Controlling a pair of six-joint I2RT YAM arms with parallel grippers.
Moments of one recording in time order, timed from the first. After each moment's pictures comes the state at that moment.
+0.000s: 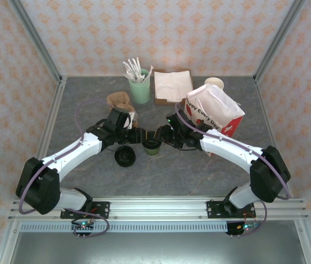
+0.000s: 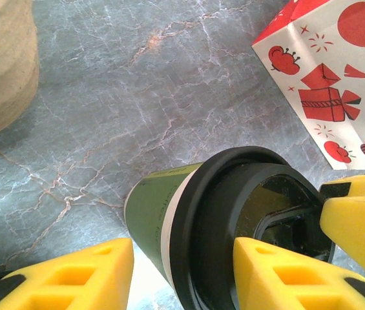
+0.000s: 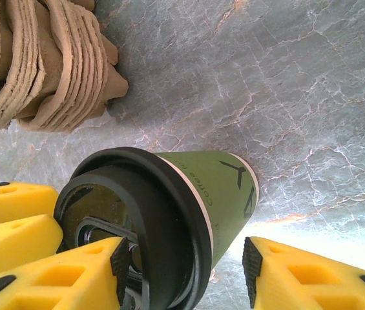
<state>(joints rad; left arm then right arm) -0.46 1.36 0.90 -0.41 0.29 -0.54 0.75 1.48 1.05 -0.47 -0.13 1.00</state>
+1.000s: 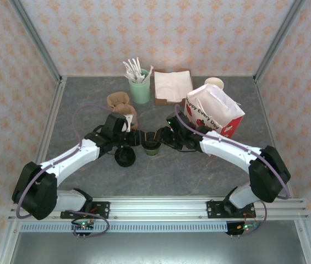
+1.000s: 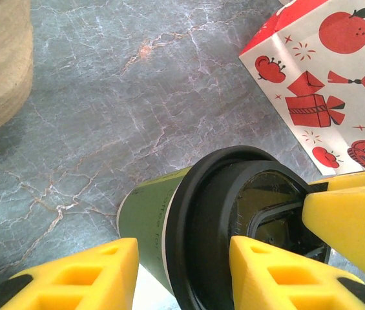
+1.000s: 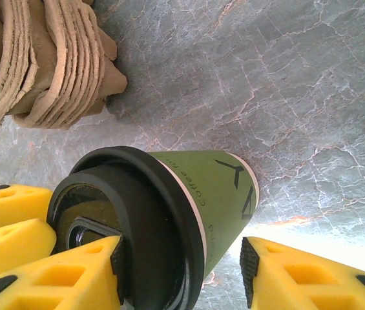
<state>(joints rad) -0.46 1.30 0.78 -0.27 0.29 -0.56 0.75 1.48 1.00 -0.40 -0.14 1.00</state>
